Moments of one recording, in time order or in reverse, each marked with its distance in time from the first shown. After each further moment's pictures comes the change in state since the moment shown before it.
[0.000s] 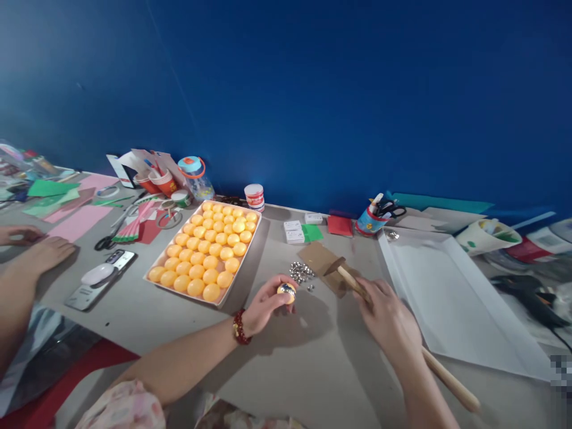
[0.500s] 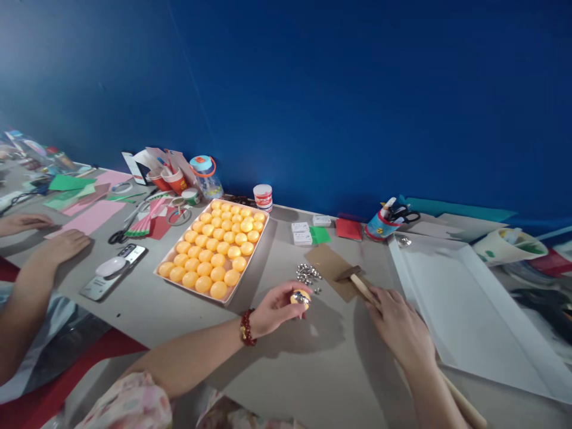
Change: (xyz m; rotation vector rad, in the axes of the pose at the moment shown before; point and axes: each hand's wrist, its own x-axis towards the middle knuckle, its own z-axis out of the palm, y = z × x) left_hand -0.002 0.001 0.004 0.070 -0.109 0.053; right_hand 0.001 0.022 0.016 -0.065 -0.073 -0.028
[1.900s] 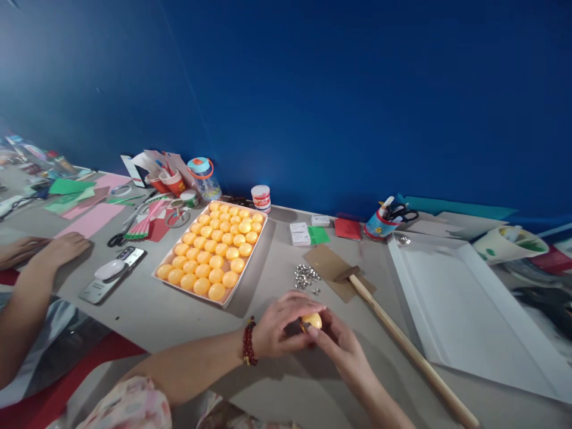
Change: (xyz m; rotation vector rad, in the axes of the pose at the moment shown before) left_hand -0.011 0.015 0.016 0.679 -0.185 0.533; right_hand -0.030 -0.115 -0.013 1.501 -0.392 0.135
